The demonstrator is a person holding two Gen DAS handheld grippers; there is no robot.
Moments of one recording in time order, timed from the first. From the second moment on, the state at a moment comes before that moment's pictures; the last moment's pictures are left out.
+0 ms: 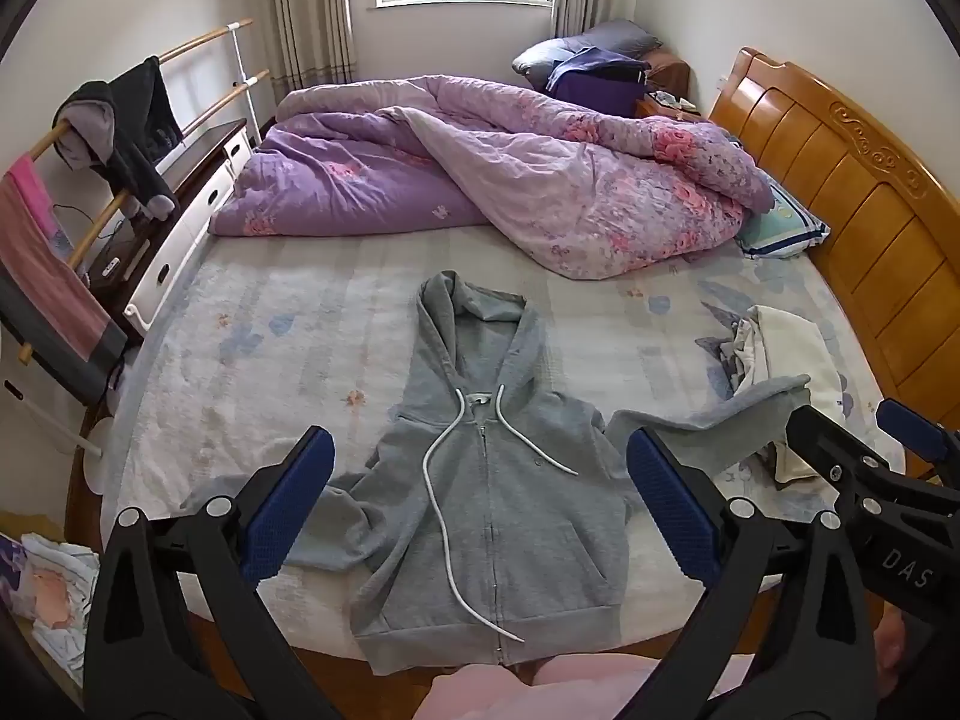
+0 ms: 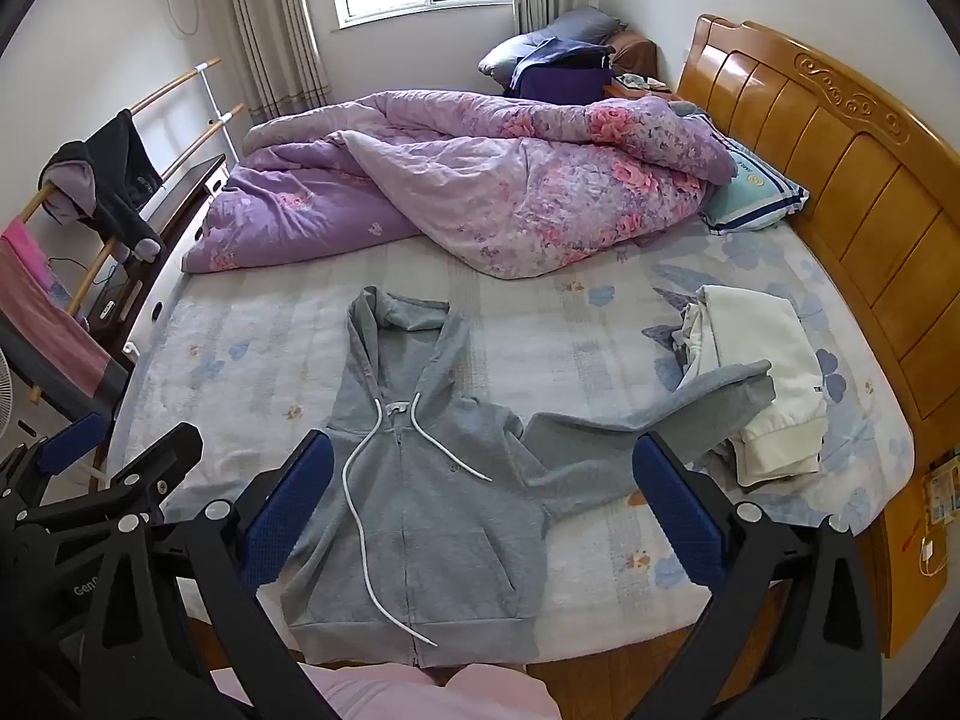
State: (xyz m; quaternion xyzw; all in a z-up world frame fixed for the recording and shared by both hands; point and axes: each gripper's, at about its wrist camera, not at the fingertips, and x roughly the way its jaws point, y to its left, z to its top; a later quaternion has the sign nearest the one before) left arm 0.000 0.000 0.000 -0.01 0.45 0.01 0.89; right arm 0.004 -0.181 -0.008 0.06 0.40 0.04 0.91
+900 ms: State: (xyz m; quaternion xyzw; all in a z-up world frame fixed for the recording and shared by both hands) left arm 0.003 0.004 -0.008 -0.03 0.46 -0.01 0.89; right arm 0.005 -0.174 -0.002 0.04 0.39 0.03 0.92
